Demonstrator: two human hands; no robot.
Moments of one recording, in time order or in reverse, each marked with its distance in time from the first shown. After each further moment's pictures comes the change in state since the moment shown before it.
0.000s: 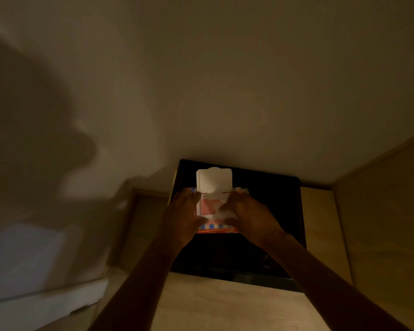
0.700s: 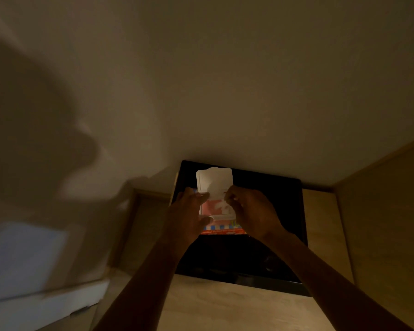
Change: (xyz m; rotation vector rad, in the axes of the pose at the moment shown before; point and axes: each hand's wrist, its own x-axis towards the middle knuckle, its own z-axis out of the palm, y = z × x) left_hand 0.003 0.001 0.001 0.051 0.037 0.032; right_hand 0.002 -0.009 -0.012 0.244 0.261 0.085
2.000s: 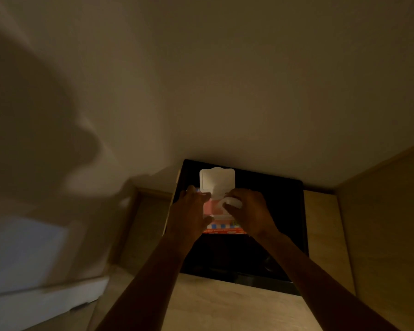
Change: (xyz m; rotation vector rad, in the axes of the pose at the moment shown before) left_hand 0.000 0.010 -0.003 0.035 -0.020 -0.048; right_hand 0.006 0.009 0.022 0.235 0.024 0.117
